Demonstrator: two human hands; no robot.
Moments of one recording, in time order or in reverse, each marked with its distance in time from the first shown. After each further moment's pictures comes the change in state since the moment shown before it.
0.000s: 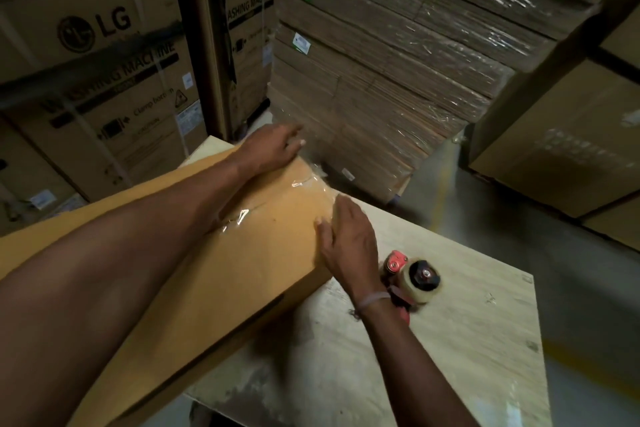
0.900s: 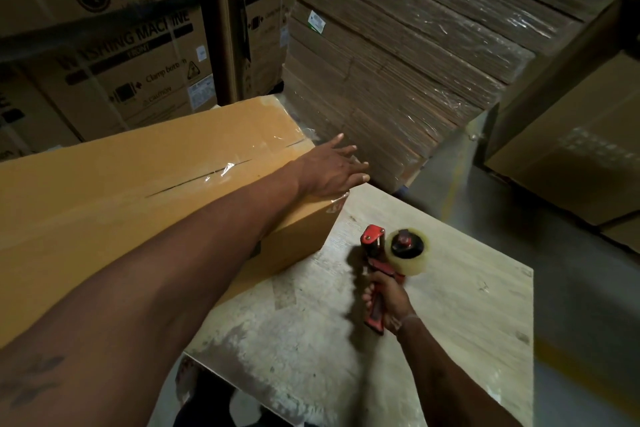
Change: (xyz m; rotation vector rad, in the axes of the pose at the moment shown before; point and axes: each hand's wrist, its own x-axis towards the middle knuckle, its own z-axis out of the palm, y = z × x) left_hand -0.039 0.115 0.100 0.489 -0.329 0.424; right_hand -0.085 0.229 0.030 1.022 -0.316 1.069
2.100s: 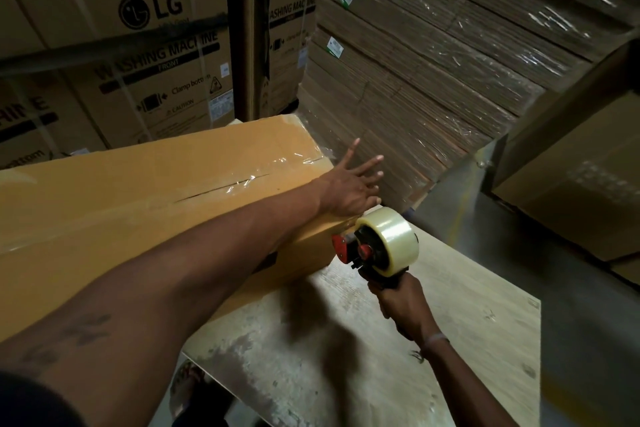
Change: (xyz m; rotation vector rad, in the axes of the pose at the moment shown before) left_hand 0.006 0.003 0.007 0.273 0.069 -0.021; right_hand -0.083 -0.058 0.033 -0.791 0.043 -0.542
